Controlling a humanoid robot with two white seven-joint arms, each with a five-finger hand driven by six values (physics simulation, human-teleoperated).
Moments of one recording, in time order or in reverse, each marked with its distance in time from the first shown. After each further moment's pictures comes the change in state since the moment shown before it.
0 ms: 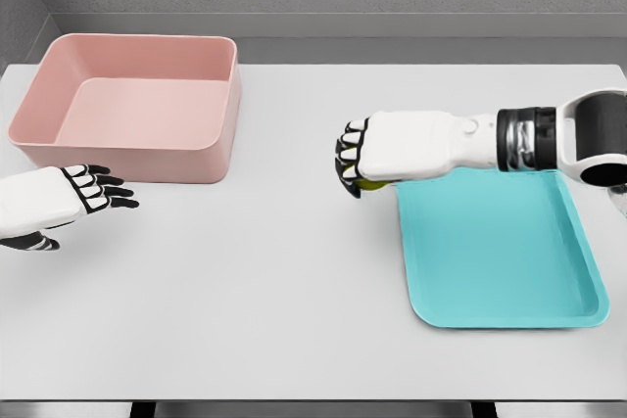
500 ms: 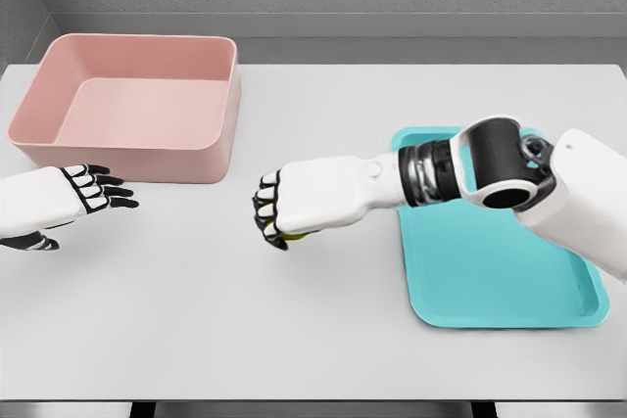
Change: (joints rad) left arm 0.000 0.000 0.000 0.001 -0.001 0.000 0.000; right arm -0.032 0.191 0.160 0.002 0.043 -0.001 0.001
